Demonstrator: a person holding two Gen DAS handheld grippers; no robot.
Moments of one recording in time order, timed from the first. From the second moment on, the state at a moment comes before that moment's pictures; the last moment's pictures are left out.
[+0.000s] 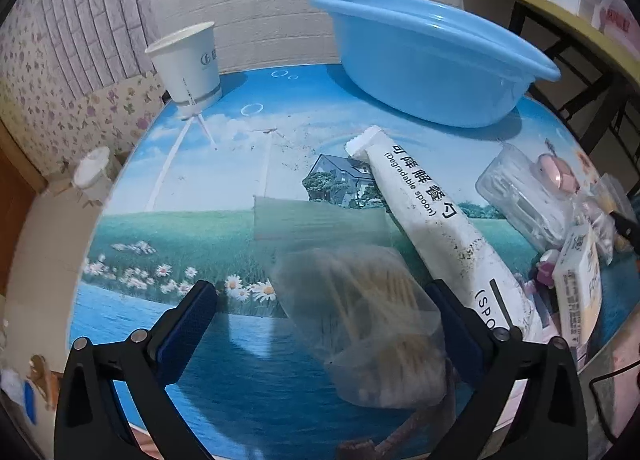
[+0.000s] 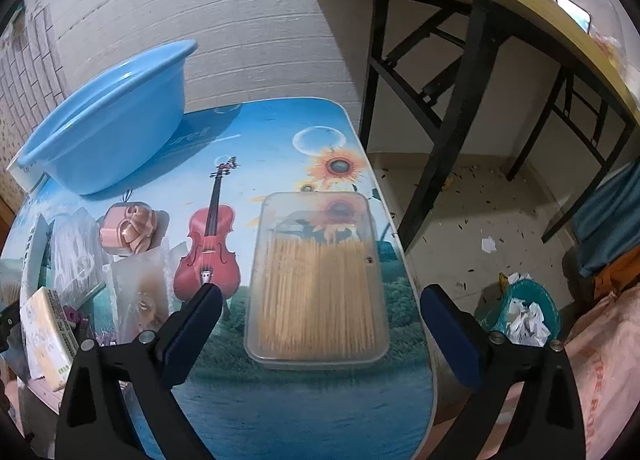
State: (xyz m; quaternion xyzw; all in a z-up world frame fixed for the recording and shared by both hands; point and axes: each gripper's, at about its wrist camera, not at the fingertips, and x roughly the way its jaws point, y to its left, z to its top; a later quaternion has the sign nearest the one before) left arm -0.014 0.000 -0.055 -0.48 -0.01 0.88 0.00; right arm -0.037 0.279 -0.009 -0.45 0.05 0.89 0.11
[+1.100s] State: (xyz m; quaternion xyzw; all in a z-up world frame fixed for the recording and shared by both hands) left arm -0.006 -0.001 -0.053 -0.46 0.00 0.89 0.00; right arm -0.050 0.266 -0.022 -0.45 0.05 0.89 0.09
